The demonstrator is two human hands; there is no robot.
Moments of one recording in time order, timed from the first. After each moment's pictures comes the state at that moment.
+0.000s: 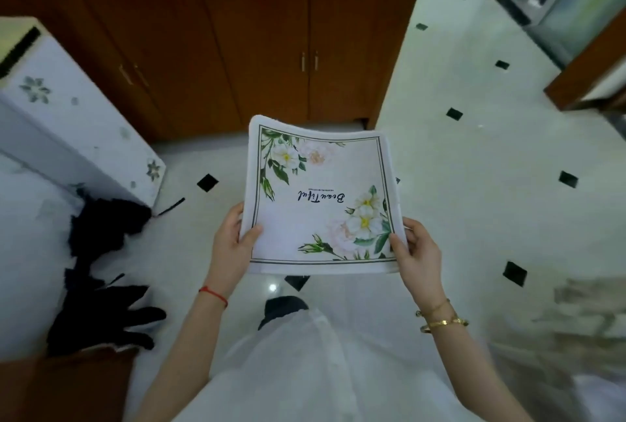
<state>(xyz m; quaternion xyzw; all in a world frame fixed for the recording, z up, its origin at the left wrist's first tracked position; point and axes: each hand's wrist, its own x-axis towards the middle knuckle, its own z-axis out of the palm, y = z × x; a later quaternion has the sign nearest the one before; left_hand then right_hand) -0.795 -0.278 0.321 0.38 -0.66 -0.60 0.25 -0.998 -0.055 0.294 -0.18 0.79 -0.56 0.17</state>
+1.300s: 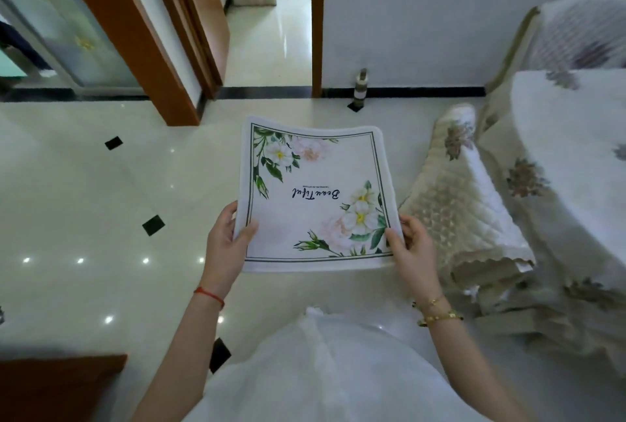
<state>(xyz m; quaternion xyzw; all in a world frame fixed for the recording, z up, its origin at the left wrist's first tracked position) -1.655 -0.055 0.339 -0.14 -0.74 -0.64 -0.17 -1.472 0.174 0.310 0.36 0.71 -0.56 -0.25</state>
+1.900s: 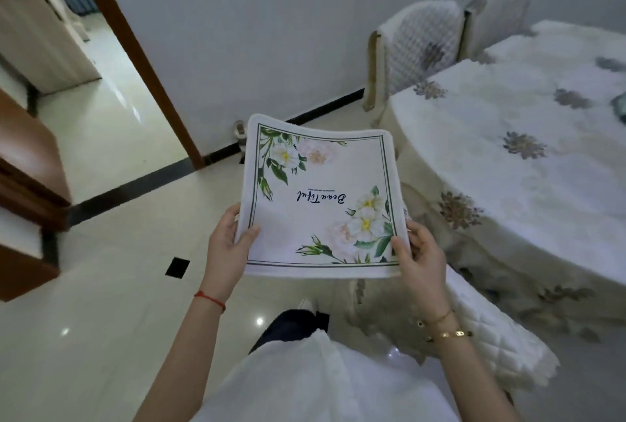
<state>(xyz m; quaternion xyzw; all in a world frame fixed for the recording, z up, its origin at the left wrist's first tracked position) -1.876 0.318 0.344 -0.36 -0.67 -0.56 -0.34 -1.592 0.404 0.316 0.54 0.58 -0.45 -0.42</state>
